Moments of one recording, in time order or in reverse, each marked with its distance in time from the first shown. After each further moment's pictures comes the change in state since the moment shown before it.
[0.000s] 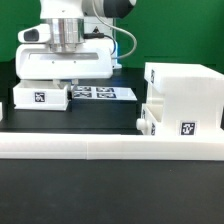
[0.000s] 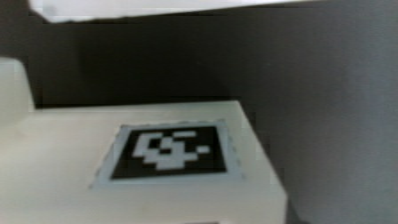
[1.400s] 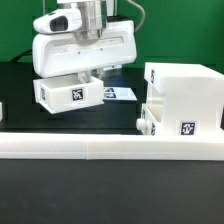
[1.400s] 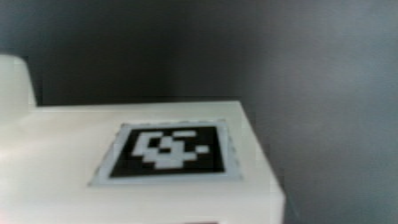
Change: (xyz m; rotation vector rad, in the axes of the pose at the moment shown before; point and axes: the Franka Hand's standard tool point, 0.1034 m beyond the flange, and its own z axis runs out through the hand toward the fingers) arm 0.069 -0.043 -0.029 0.071 -0.046 -0.608
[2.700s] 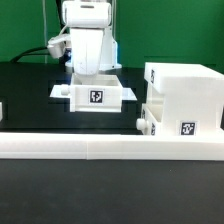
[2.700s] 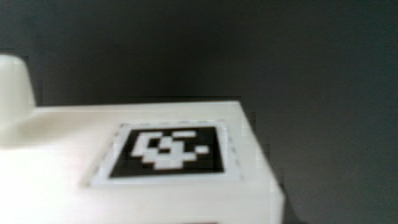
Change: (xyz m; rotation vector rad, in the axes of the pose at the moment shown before) arm 0.017 0.017 -0.008 -0.049 -0.084 -1.011
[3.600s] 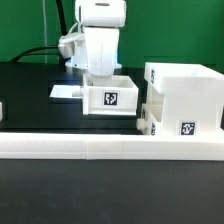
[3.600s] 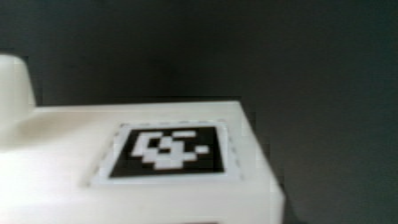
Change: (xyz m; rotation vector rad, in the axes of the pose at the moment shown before) arm 0.020 0.027 -0.005 0.003 -0.009 -0.011
